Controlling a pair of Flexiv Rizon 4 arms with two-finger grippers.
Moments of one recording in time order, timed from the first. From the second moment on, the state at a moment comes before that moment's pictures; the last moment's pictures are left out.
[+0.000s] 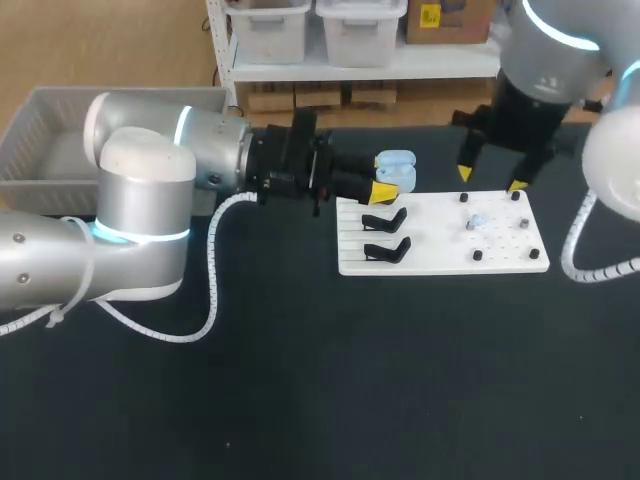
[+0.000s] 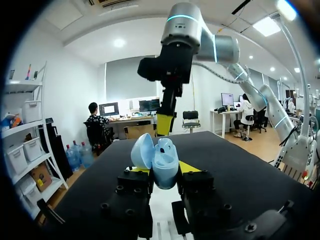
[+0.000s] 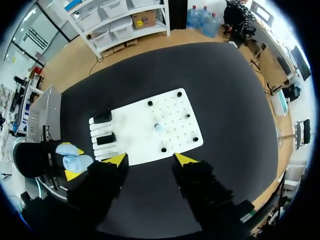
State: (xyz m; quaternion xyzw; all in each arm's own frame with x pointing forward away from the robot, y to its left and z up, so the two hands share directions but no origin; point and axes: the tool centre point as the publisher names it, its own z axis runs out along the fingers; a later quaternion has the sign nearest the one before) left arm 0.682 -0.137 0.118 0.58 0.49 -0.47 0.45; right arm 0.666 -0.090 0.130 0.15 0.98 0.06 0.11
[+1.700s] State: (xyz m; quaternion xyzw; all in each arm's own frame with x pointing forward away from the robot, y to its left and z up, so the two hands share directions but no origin) left arm 0.682 -0.137 0.118 0.58 0.49 -0.47 0.45; right arm 0.700 -0.107 0.025 0.12 0.99 0.10 0.05
